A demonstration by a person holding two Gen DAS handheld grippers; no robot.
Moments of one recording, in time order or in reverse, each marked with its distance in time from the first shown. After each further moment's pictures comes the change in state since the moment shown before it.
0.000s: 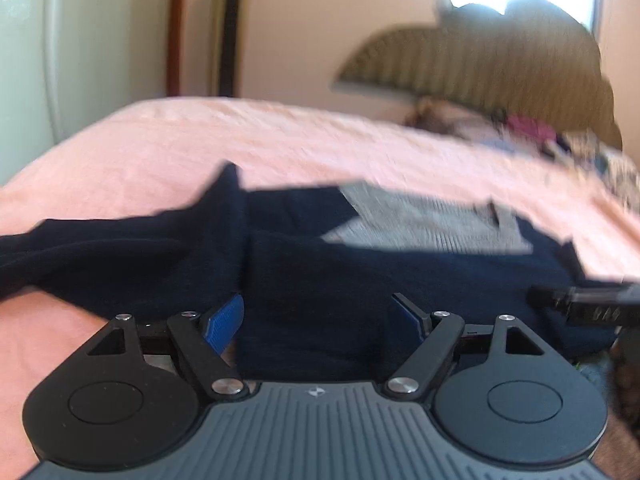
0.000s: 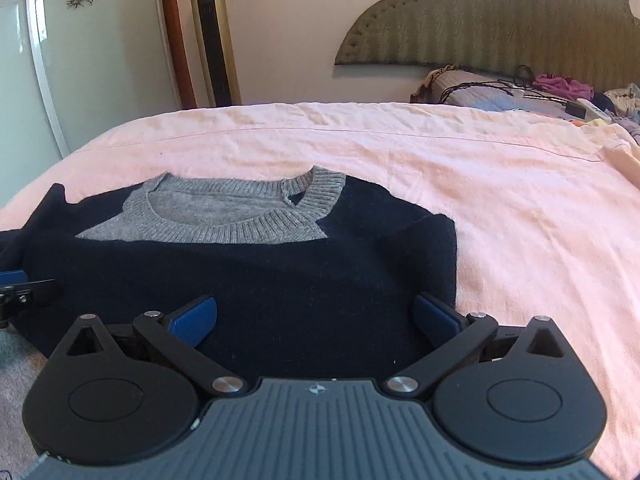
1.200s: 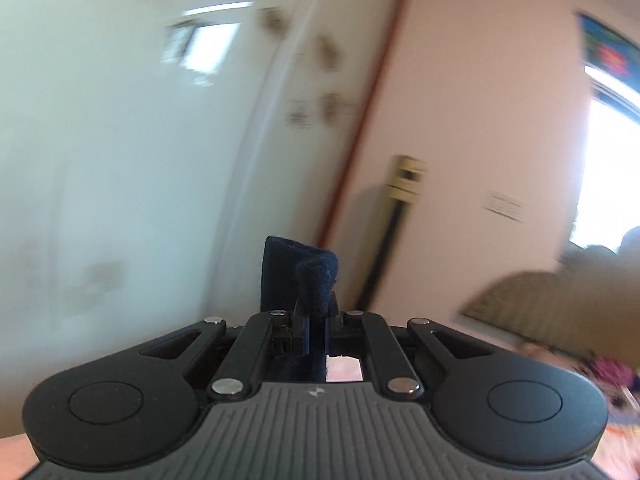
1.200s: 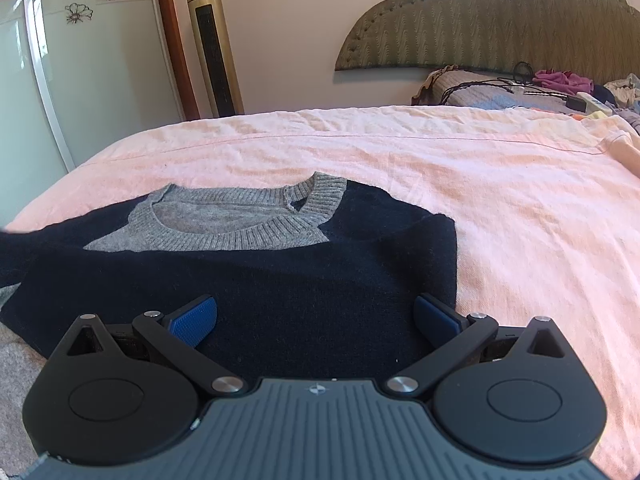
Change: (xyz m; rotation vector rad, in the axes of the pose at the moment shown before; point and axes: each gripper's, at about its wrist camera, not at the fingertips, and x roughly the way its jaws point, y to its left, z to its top) left arm -0.139 0.095 0.128 -0.233 -0.520 0.246; right arm -0.007 -0.006 0.001 0.057 -0.027 0.035
